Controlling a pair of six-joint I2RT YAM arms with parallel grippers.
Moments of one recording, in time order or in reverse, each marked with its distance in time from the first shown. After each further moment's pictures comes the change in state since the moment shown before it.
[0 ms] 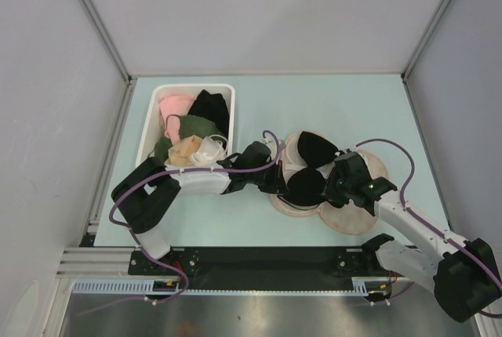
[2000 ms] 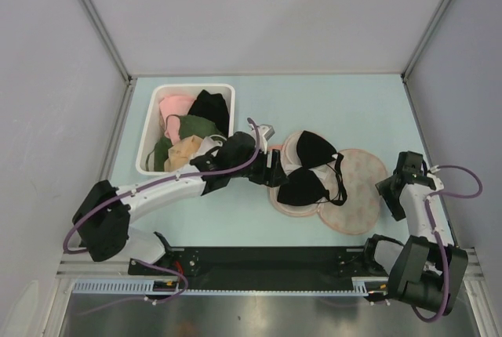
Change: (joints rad) left arm 0.011 -0.300 0.028 -0.208 -0.125 0.105; right arm -0.780 0.046 0.034 -0.244 0.223 -0.015
